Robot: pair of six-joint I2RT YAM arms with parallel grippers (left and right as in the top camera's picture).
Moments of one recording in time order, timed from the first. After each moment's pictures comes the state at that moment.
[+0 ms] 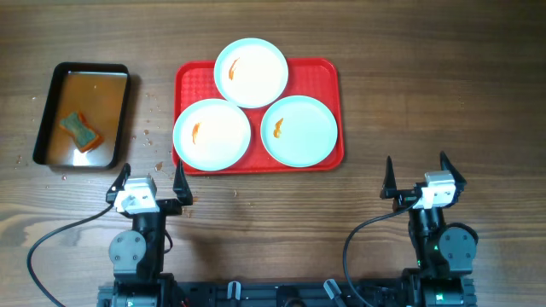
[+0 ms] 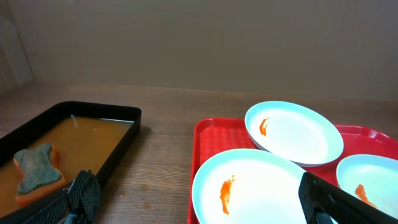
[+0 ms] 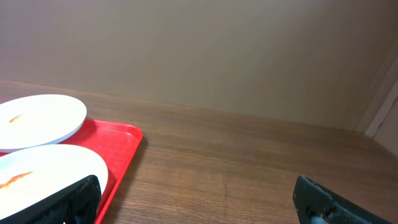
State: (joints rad) left arm -0.01 0.01 0.01 -0.07 -0.06 -0.06; right arm 0.00 0.01 0.01 0.00 -0.04 -0.14
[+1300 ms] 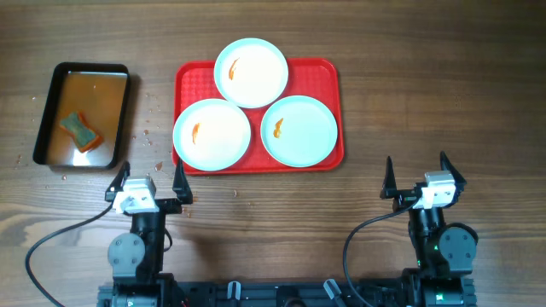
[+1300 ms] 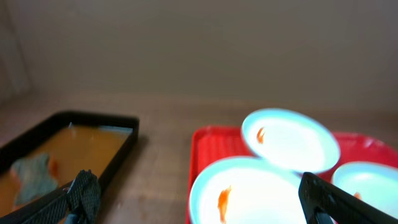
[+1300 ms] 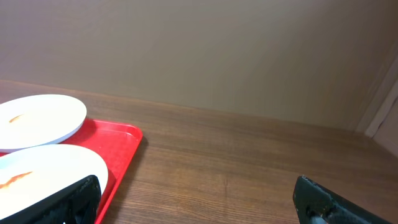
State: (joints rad) left arm -0.01 0.01 0.01 0.00 -0.03 -0.06; right arm 0.00 0.01 0.01 0.00 -0.04 -0.14
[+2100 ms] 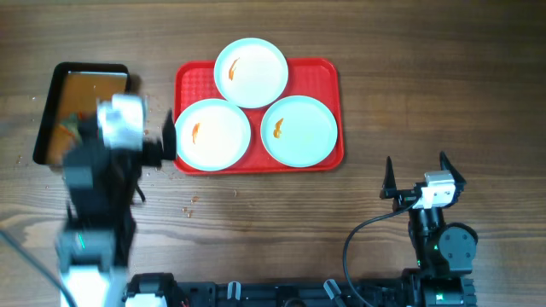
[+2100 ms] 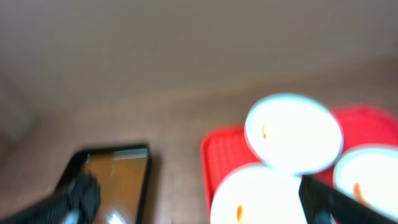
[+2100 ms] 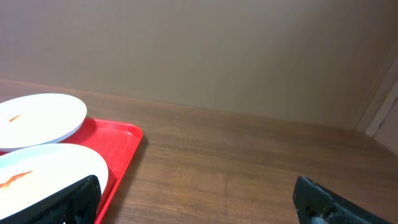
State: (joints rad) left arm 0.00 0.82 0.83 -0.41 0.00 0.16; right arm 0.00 0.01 0.01 0.00 -0.04 -0.14
